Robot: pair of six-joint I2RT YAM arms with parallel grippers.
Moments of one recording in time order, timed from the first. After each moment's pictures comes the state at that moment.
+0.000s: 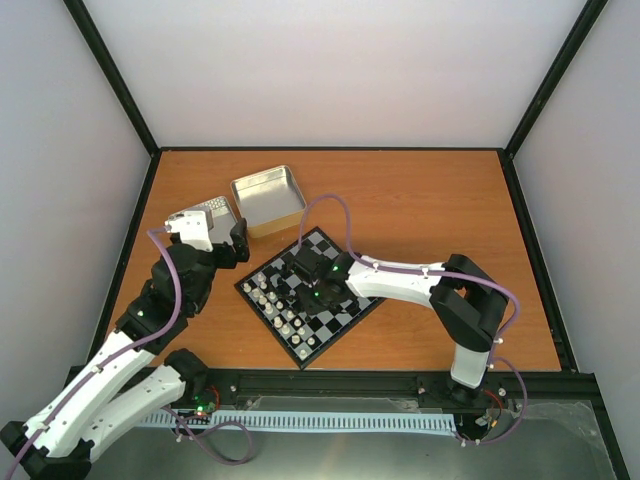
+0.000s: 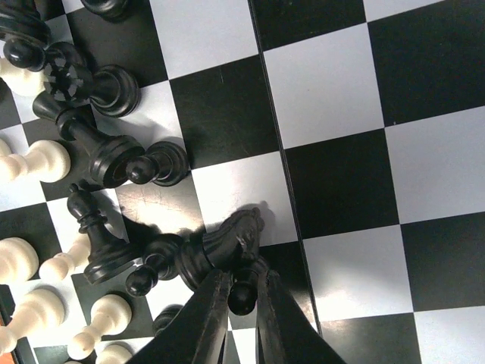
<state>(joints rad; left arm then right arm) -0.62 0.62 0.70 -0.29 -0.46 -0.28 1.04 1.80 1.19 -0.62 -0.01 0.59</state>
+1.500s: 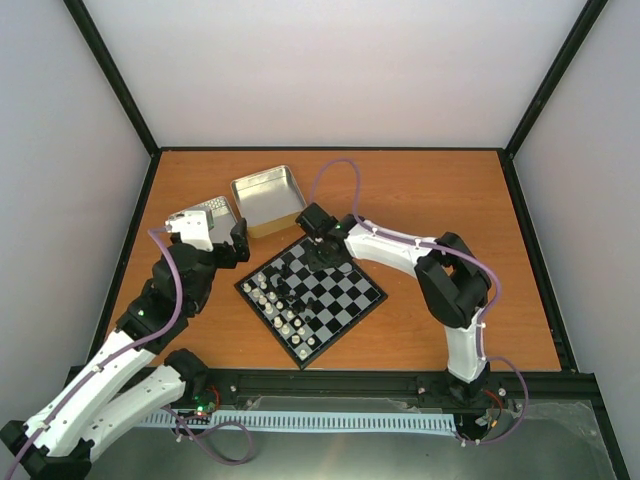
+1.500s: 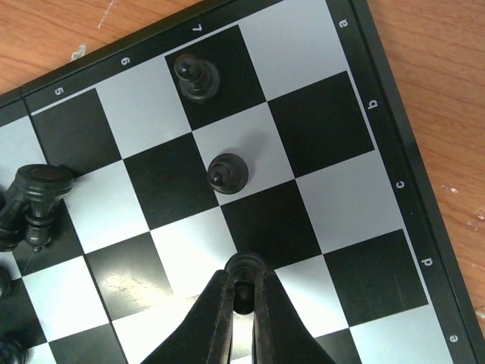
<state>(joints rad) -0.62 0.62 0.70 -0.29 -0.47 -0.28 0.83 1.96 1.43 -0.66 0.08 0.50</state>
